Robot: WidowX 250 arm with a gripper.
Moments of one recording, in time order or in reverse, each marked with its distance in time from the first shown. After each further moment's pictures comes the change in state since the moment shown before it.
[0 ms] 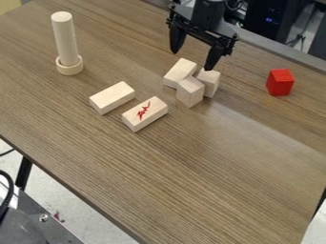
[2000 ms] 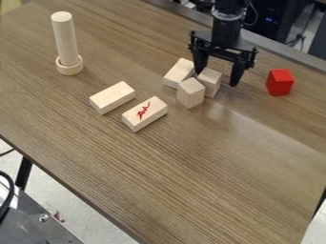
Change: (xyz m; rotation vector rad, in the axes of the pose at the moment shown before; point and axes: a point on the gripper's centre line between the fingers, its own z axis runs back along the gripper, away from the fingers) arm 0.016 -0.037 -0.038 -0.188 0.052 0.066
